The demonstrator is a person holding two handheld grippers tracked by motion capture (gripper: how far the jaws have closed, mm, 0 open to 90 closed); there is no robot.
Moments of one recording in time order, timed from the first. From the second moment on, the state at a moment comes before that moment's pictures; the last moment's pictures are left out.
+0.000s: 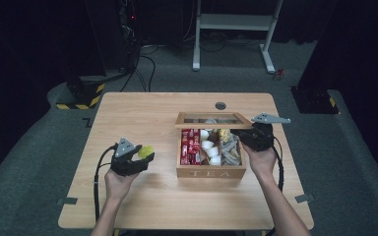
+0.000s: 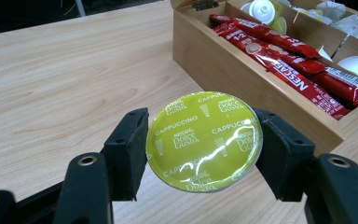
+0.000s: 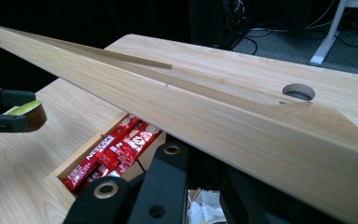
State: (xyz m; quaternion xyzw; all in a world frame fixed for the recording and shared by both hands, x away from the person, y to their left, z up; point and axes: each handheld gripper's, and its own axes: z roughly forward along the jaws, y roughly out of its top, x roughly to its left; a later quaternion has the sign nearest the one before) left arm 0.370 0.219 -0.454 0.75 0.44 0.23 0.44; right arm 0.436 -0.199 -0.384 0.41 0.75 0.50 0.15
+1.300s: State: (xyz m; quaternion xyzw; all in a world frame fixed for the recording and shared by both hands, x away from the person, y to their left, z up) left arm 0.387 0.202 -0.495 0.76 0.47 0.24 0.38; right arm 0.432 -0.199 -0.388 0.41 0.75 0.50 0.15
